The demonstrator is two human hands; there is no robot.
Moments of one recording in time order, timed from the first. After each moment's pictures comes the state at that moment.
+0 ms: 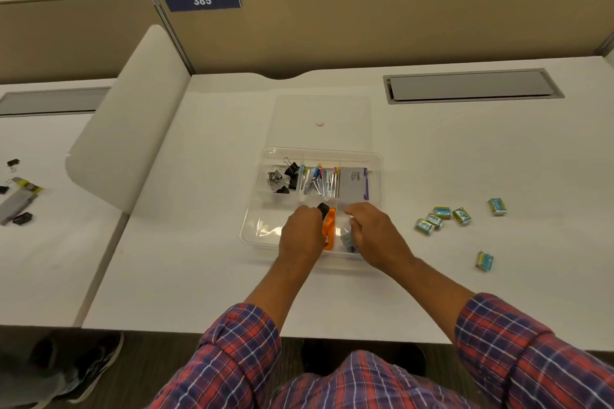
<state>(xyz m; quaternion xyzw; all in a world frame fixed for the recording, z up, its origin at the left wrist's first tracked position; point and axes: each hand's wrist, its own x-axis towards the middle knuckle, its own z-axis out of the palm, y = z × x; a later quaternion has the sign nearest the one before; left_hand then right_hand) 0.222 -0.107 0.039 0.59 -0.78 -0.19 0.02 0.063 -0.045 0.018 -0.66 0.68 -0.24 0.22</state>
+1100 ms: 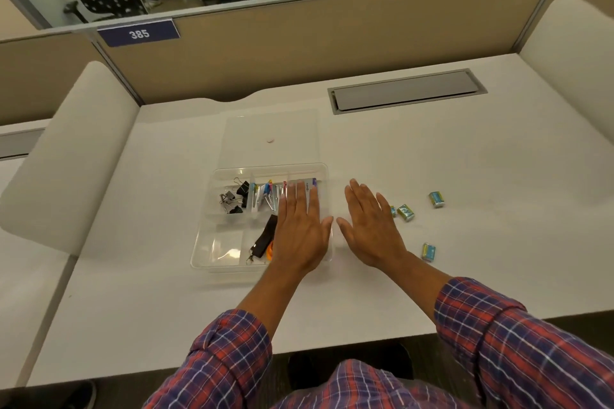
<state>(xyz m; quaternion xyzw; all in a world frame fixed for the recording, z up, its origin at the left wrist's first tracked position) 0.148 -0.087 0.038 0.46 -0.89 -0.04 0.05 -0.021 -0.018 0.014 -0.64 0.75 -0.14 0.05</state>
